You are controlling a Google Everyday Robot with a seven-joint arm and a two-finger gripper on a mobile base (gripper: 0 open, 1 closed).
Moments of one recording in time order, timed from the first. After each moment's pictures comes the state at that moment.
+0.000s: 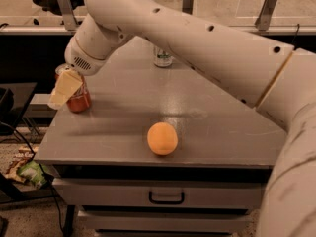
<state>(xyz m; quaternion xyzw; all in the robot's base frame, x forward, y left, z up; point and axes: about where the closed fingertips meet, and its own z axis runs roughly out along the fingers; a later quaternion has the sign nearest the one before) 0.583 0.220 0.903 -0.64 0.68 0.20 0.31</state>
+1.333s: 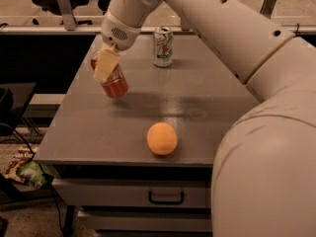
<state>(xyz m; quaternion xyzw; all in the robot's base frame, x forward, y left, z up) 0.619 0.128 0.922 -0.68 0.69 0.16 0.21</state>
